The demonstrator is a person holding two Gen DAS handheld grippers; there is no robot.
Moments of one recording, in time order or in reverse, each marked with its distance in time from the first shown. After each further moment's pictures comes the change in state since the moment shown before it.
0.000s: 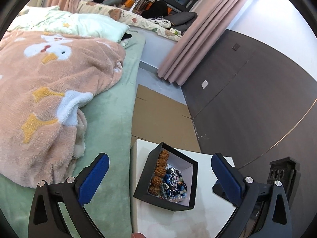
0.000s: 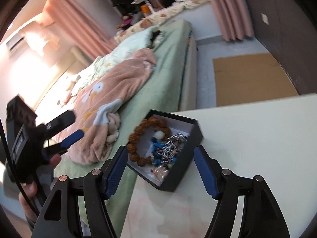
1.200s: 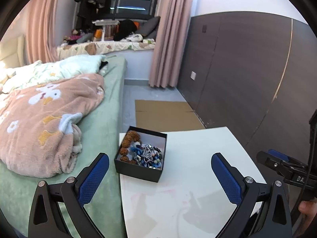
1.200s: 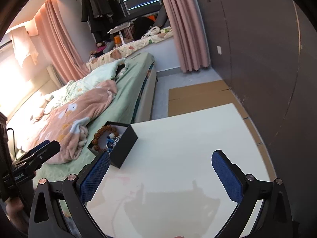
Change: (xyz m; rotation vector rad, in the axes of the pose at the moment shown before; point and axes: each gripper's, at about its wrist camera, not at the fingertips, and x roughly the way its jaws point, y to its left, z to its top) left arm -0.056 -0.119 -0.092 0.363 -0.101 0.137; right arm -0.155 -0.028 -0.060 -0.031 -0.251 -0.295
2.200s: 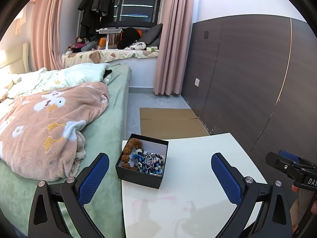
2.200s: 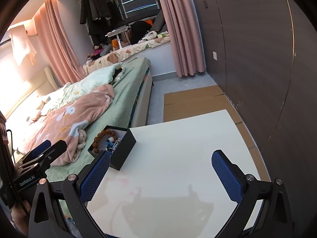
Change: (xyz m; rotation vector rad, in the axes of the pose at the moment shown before) left arm -0.005 -0.008 0.000 0.013 -0.053 0.033; right arm -0.023 0.010 0.004 -0.009 -0.024 -0.039
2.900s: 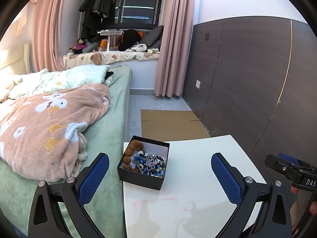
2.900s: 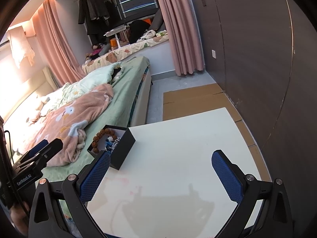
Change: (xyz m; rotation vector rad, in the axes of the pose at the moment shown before) left arm -0.006 0.001 0.001 -0.001 -0.011 0.008; right arm 0.002 0.000 -0.001 0.005 0.006 -0.007
